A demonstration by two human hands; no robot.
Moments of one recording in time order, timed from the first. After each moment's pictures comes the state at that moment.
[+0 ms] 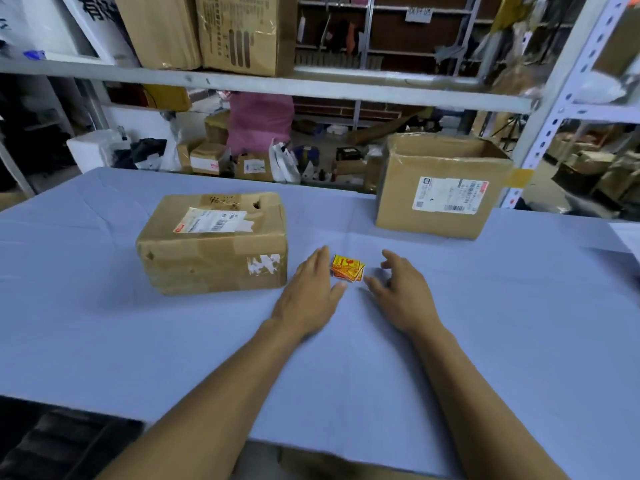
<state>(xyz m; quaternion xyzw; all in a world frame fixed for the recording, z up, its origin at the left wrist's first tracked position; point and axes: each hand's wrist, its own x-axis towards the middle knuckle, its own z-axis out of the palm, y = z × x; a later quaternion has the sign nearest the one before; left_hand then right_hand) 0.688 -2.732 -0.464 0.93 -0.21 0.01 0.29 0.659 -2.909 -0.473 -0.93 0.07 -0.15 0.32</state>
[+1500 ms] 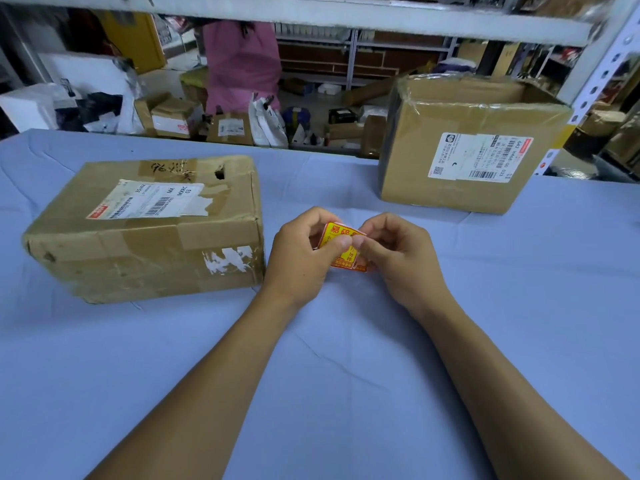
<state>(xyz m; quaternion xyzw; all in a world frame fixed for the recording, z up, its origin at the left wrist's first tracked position) 0.745 -2.754 -0.469 0.74 -0.19 0.04 0.64 0.707 -2.902 -0.464 -0.76 -0.01 -0.15 0.63</state>
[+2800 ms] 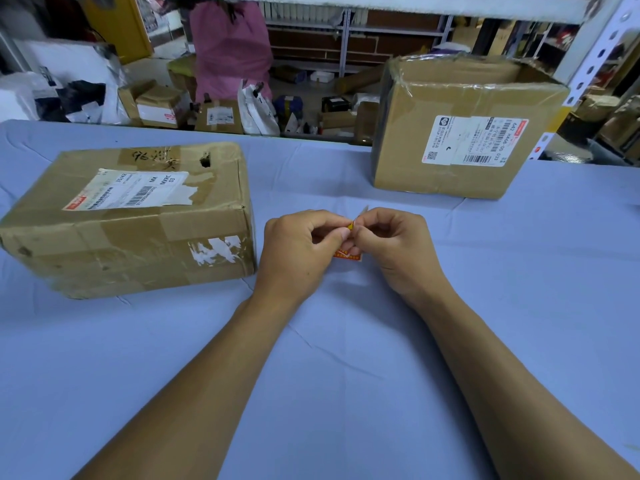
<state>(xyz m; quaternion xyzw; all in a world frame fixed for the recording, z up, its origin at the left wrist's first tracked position) 0.738 -2.759 -0.472 0.79 -0.22 0.14 0.55 0.707 -2.905 -0.467 -0.75 0.00 -0.14 0.65</state>
